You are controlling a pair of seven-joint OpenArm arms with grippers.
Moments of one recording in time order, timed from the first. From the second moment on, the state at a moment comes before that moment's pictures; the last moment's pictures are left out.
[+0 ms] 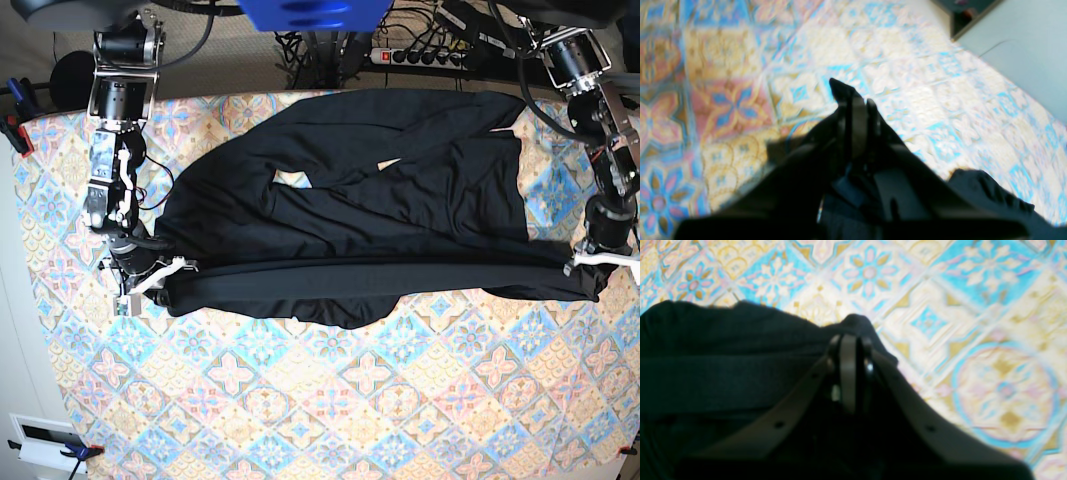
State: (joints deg) left arm 4.1 -24.2 -30.4 96.3 -46.5 2.1 37.9; right arm 8.4 15.5 8.4 78.4 21.8 16.2 -29.8
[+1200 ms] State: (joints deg) left arm 20.7 -21.3 -30.4 103.5 -45.7 2.3 47.7; right arm 0.9 16.5 10.9 81.9 21.7 16.1 -34.4
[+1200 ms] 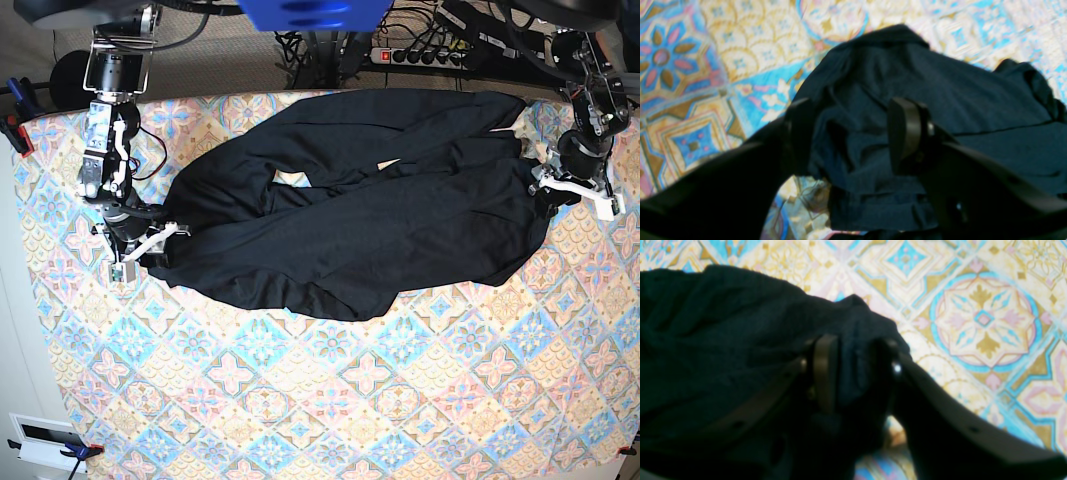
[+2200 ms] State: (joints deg) left arm 20.9 -21.2 -30.5 103.5 -45.7 2.3 47.7; right arm 28.3 6.8 -29.4 66.6 16.5 16.8 -37.3
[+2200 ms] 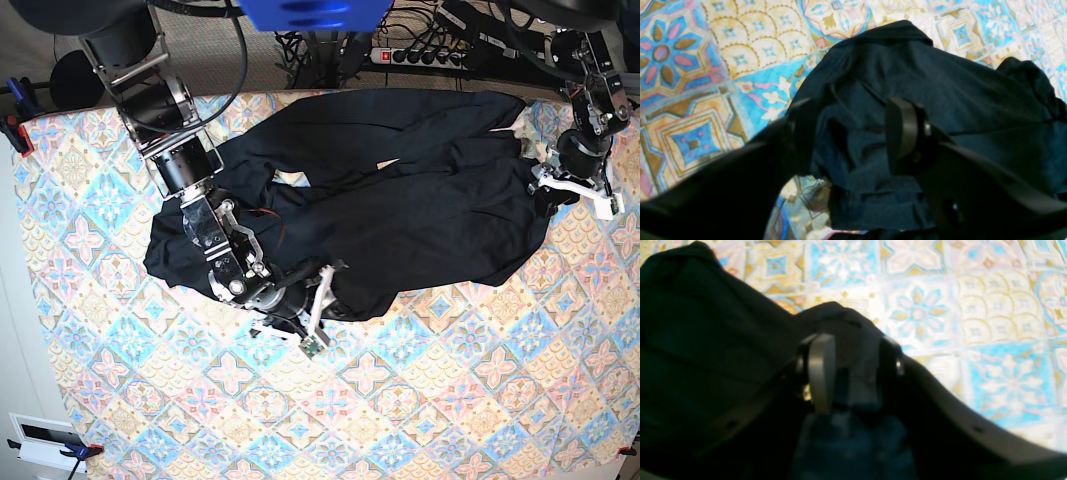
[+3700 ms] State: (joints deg) left arm 22.4 -18.7 -30.6 103.2 -45.8 2.3 47.7; right arm 35.9 -6.7 -40.1 37.0 -6.4 17.1 -16.4
